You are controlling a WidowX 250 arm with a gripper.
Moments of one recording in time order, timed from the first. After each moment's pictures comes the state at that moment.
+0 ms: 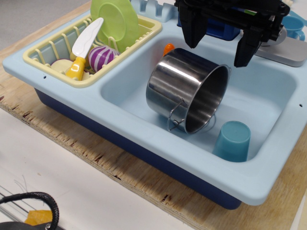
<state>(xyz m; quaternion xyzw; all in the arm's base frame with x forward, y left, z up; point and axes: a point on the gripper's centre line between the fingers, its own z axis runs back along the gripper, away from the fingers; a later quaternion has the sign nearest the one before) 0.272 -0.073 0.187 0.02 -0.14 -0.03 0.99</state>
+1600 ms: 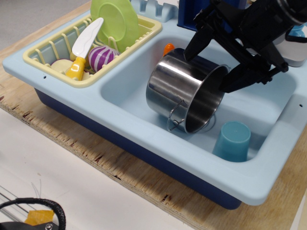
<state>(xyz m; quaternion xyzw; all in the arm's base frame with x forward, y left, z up) 0.281 -0.069 0.148 0.30 -0.05 0.07 0.95</state>
